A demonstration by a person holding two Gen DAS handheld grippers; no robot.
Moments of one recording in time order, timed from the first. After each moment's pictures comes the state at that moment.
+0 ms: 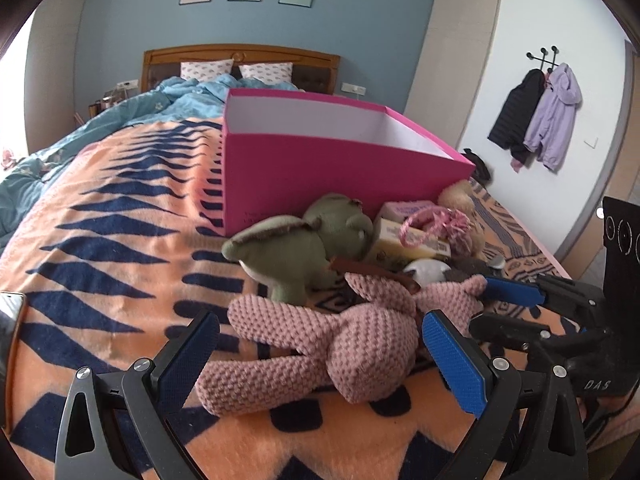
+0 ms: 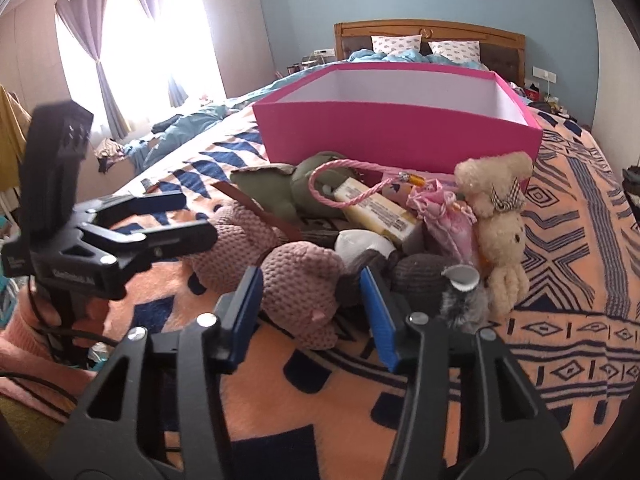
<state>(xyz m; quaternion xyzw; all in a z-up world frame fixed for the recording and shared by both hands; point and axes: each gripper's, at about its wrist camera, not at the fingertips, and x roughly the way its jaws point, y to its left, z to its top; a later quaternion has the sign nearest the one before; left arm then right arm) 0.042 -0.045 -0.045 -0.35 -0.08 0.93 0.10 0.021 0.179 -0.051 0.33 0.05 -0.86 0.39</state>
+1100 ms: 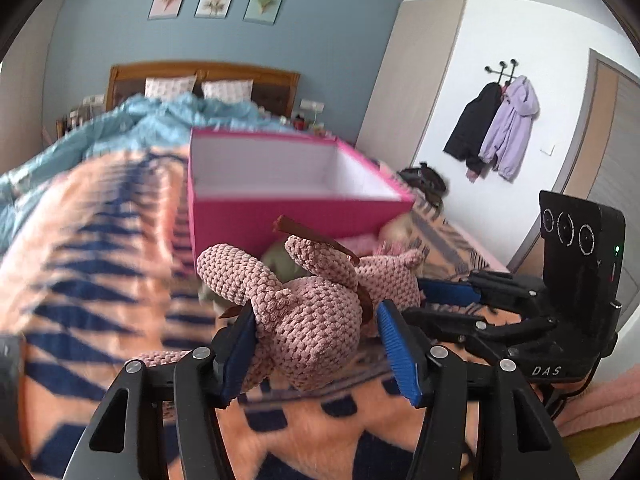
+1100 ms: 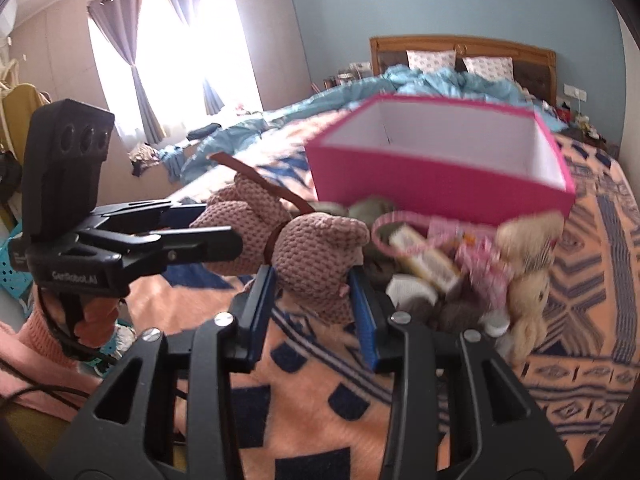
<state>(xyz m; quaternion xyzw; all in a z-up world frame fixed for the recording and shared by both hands) 0.056 -0.049 0.014 -0.30 -0.08 0.93 0.17 0.025 0.161 -0.010 0.30 0.05 -0.84 0.45</state>
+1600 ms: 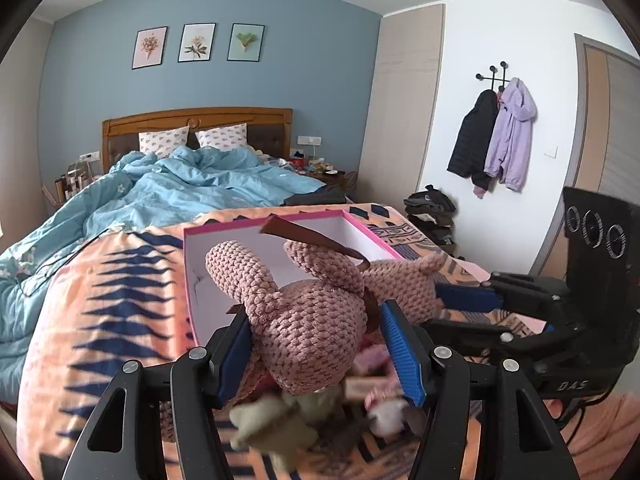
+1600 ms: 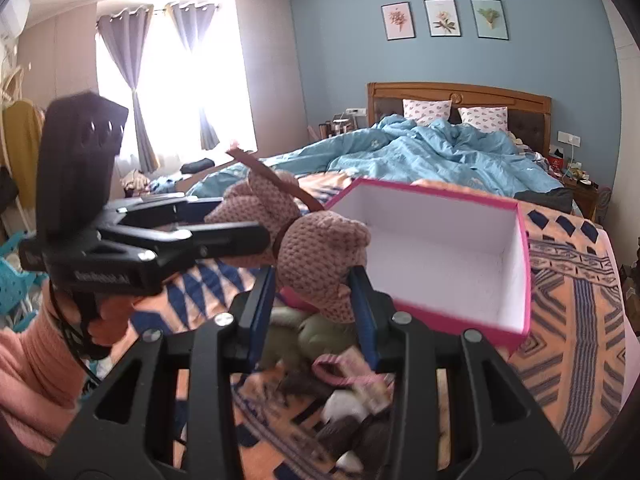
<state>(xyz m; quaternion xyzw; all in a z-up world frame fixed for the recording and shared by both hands) -0.031 -0.042 0.081 -0.26 -0.03 0.95 0.16 -0.032 0.155 0.059 0.23 0.05 -0.87 0.44</state>
